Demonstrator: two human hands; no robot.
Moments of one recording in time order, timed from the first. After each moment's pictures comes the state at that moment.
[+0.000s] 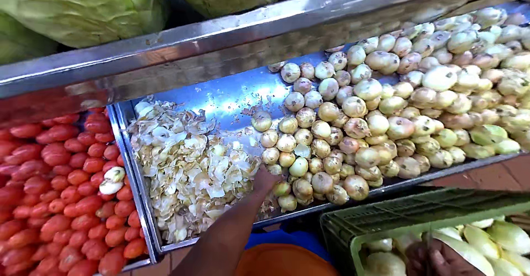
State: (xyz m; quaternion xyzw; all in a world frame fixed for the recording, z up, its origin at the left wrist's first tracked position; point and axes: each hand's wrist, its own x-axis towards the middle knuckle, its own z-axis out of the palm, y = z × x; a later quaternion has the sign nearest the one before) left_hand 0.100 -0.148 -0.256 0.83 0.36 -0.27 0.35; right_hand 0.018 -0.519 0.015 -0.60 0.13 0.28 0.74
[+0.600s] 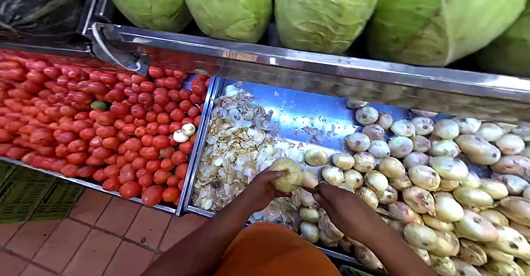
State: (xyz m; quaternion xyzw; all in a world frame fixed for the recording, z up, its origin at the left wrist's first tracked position) left_hand -0.010 -0.040 -0.074 0.37 0.26 0.00 0.89; right_hand 0.129 -0.250 0.005 -0.81 -0.49 0.28 0.13
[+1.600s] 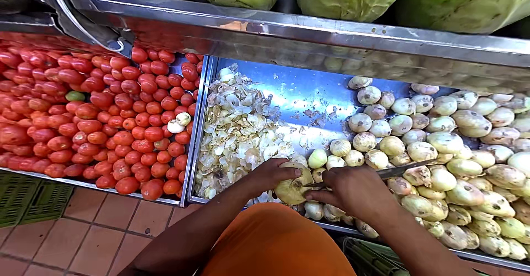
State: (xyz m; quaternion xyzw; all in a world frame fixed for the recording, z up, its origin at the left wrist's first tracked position) left_hand -0.025 -0.013 -0.026 0.63 0.19 -0.18 0.73; right_hand 0.105 -0.230 0.016 -0.80 -0.60 -0.01 0.04
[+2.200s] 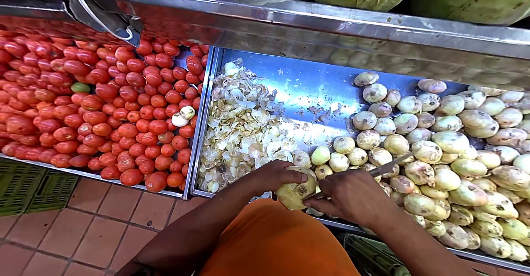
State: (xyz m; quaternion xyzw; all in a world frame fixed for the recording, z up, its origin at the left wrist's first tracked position) left_hand -0.035 -0.014 -0.023 0.64 0.18 -0.25 0.70; right_hand 0.090 -0.230 0.005 -0.75 -0.66 0.00 0.07
